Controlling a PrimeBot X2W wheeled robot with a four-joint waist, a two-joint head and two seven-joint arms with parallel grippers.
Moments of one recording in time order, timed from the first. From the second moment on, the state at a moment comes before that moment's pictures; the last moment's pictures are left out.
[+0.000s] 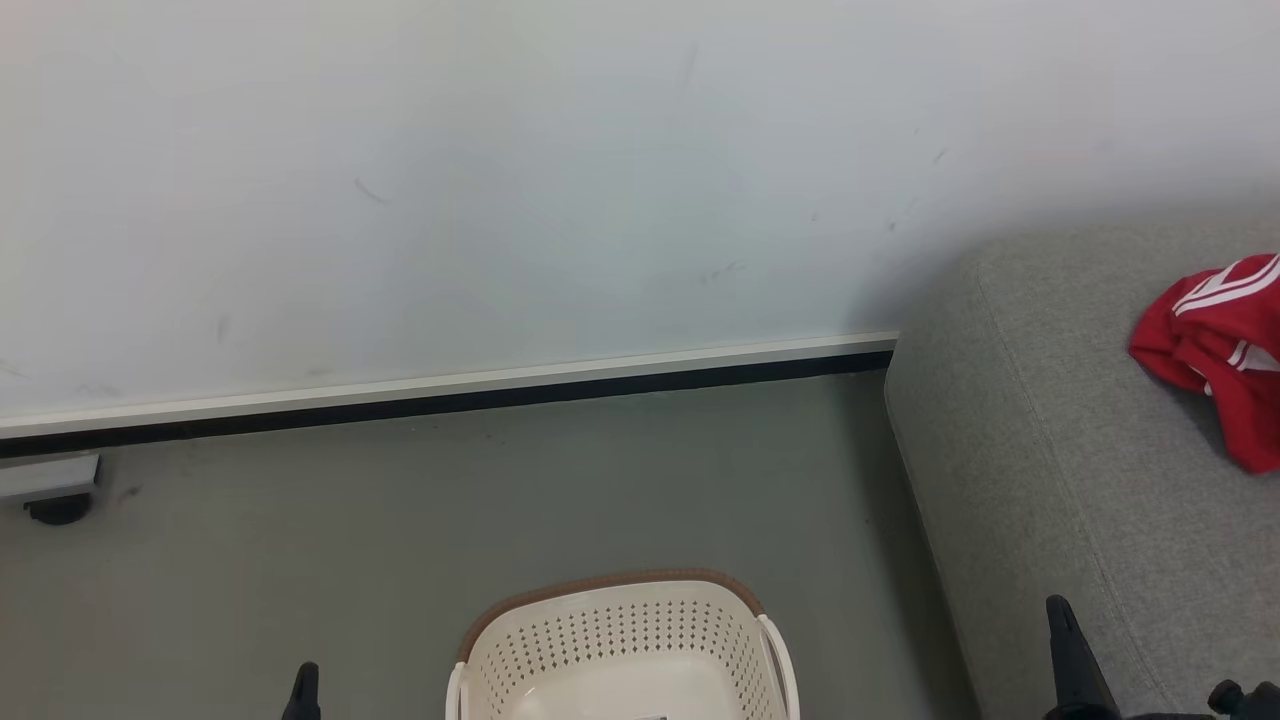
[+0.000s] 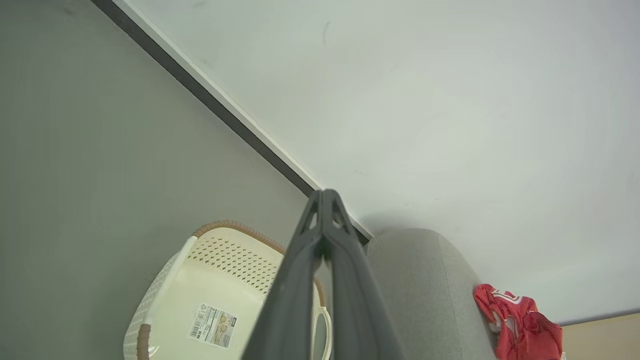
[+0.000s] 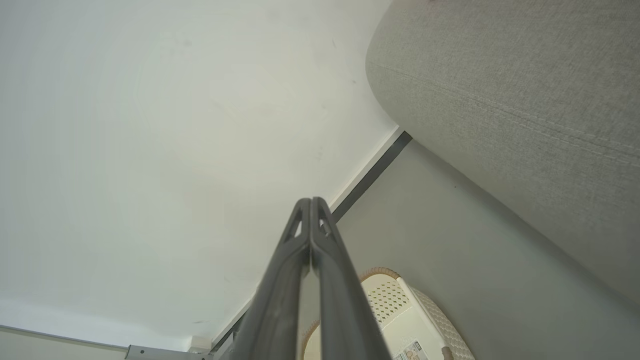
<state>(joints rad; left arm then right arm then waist) 0.01 0.11 -0.06 0.13 -0.98 -0.03 -0.09 0.08 -0.12 0.08 0.07 0.93 0.13 -0.05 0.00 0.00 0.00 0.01</state>
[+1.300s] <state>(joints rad) -0.06 0.09 -0.01 0.19 -1.36 -0.07 0.01 0.03 -0.17 0.07 0.11 1.42 0.13 -0.06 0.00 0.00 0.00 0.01</state>
